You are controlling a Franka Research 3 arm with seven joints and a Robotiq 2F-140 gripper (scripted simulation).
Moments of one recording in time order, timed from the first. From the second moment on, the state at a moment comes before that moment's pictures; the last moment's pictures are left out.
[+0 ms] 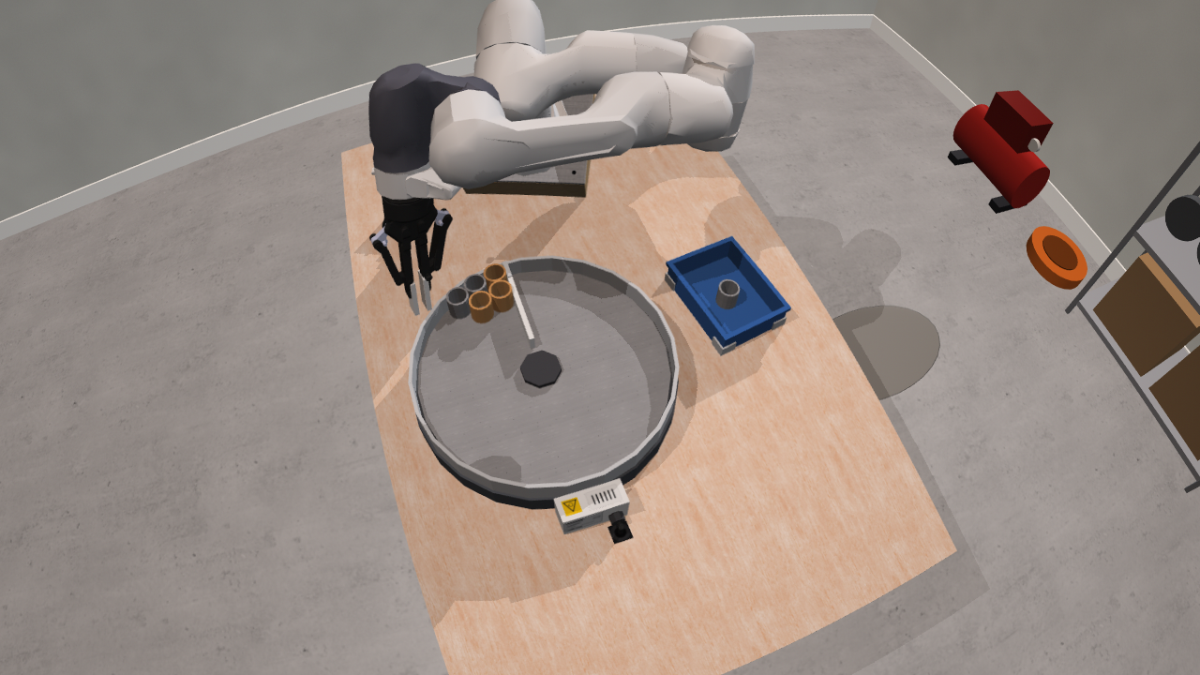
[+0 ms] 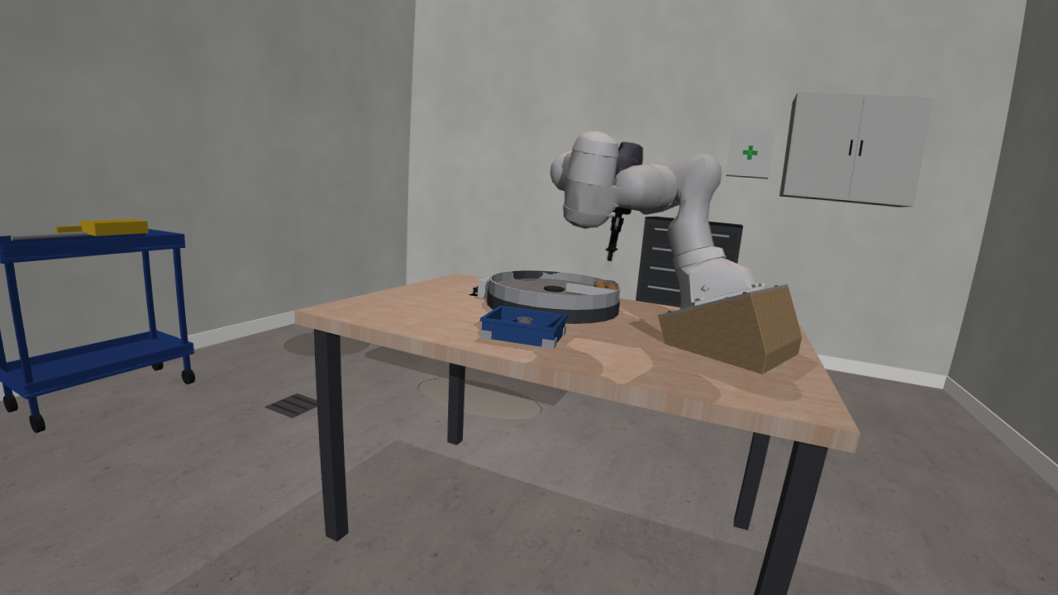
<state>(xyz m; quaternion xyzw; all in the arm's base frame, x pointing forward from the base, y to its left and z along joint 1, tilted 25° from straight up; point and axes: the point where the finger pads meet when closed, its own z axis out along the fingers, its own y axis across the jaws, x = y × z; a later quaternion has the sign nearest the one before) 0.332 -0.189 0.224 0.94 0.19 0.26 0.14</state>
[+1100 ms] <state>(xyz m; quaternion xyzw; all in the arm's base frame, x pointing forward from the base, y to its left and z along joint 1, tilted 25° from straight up) 0.330 -0.180 0.221 0.86 0.44 0.21 0.19</state>
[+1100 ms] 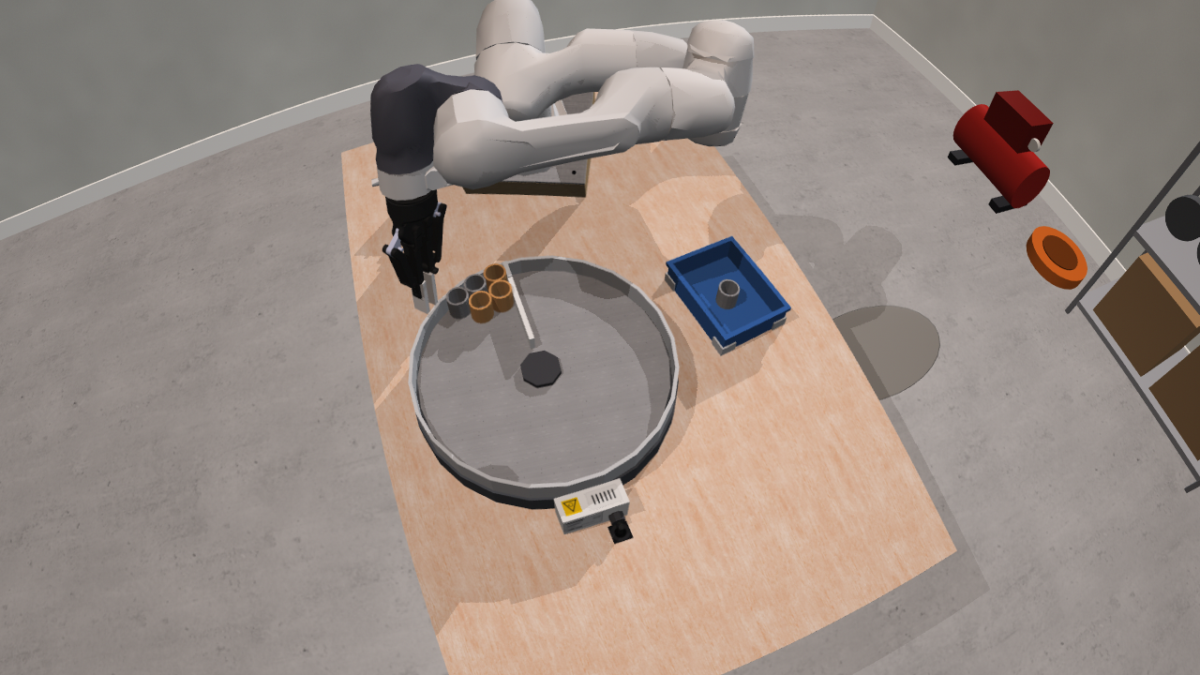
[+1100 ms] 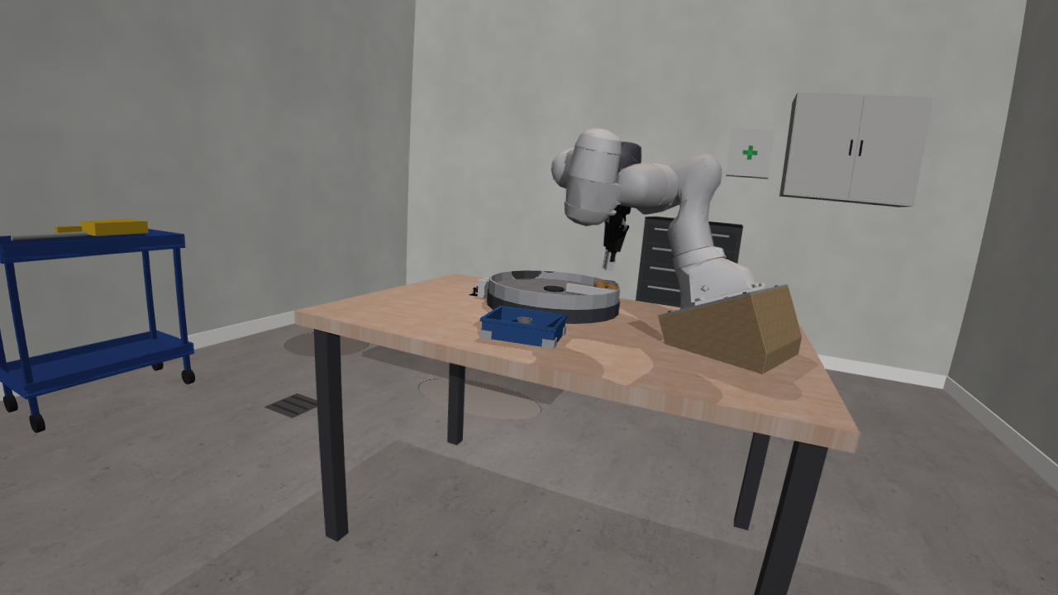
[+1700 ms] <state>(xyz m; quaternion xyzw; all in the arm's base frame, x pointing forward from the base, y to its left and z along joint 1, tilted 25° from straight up) 0.328 -0.176 0.219 0.78 0.56 0.17 0.21</state>
